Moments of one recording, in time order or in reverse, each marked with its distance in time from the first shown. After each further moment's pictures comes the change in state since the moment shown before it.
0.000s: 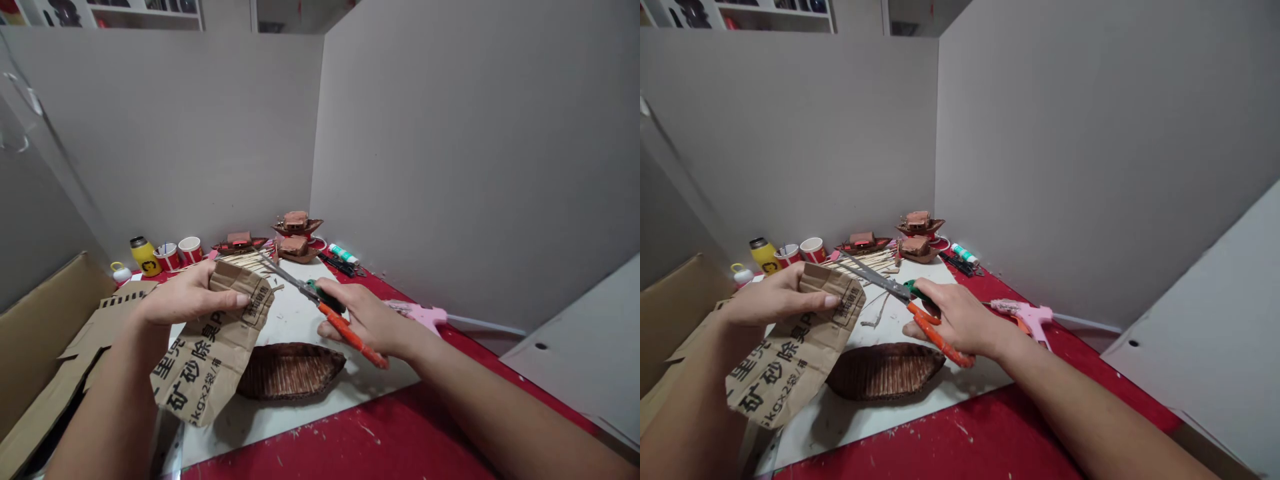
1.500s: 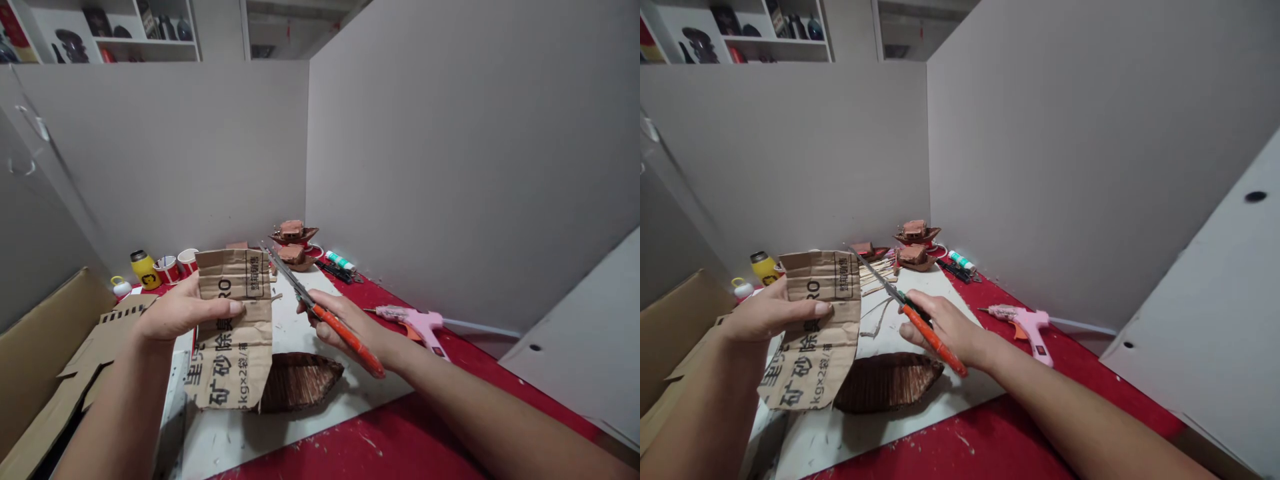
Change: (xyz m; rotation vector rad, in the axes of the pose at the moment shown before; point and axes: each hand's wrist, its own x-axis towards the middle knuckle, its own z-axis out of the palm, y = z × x) left_hand 0.002 -0.010 -0.002 -0.156 0.136 0.177; right_hand 0.001 0.000 0.013 0.317 0.022 -0.066
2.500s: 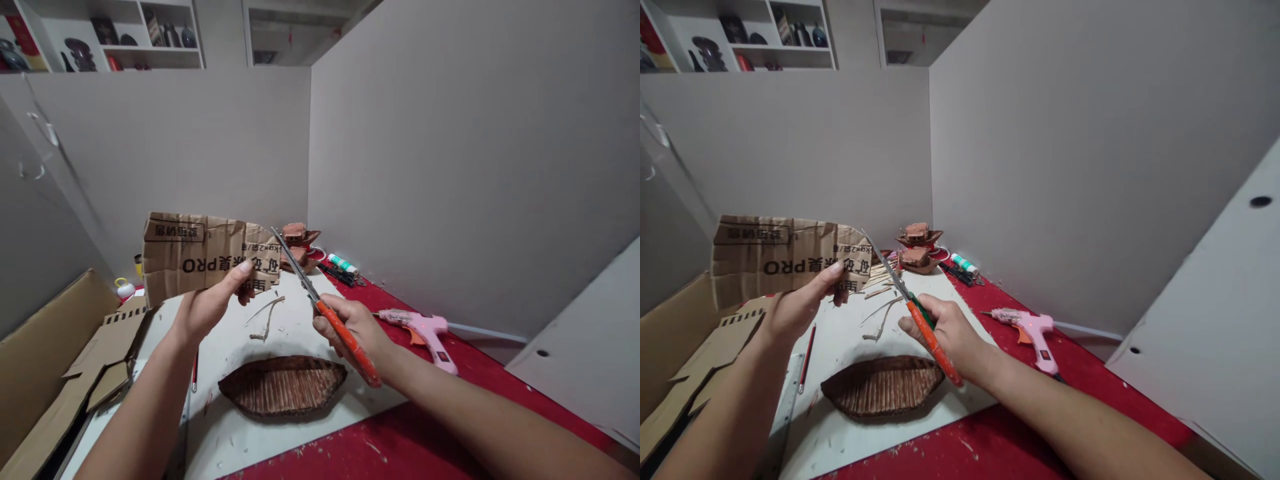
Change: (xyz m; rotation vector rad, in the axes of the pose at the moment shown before) left_hand 0.019 -0.003 0.031 0.185 0.312 0.263; right_hand -0.005 -0.005 0.016 0.219 0.232 0.144
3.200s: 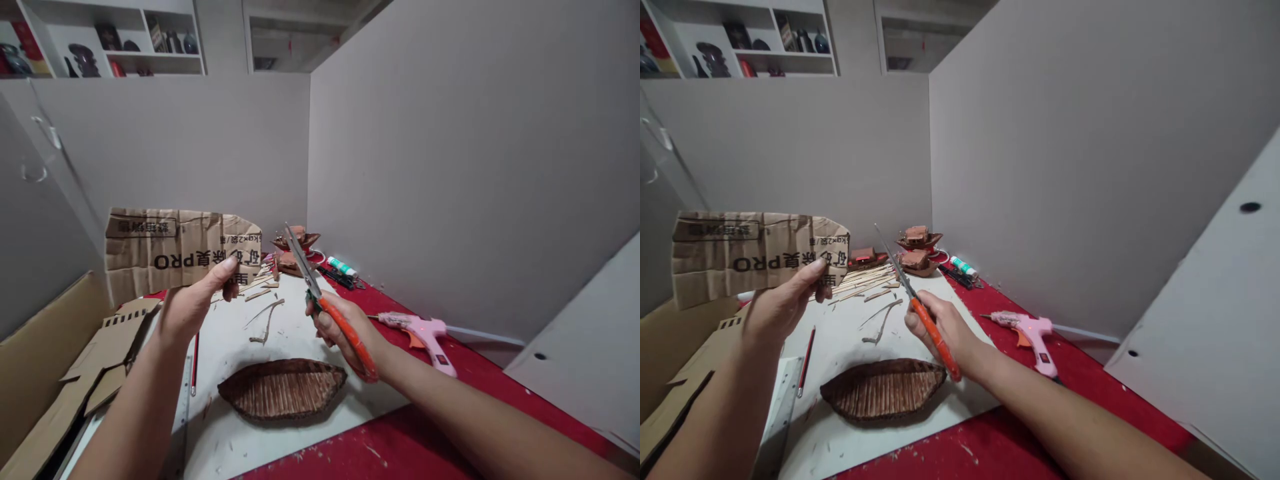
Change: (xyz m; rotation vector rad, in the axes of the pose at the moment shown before) left_hand 0.003 -0.002 -0.016 -0.033 0.168 -0.017; right_hand 0.004 0.016 -0.001 -0.001 -0.004 -0.065
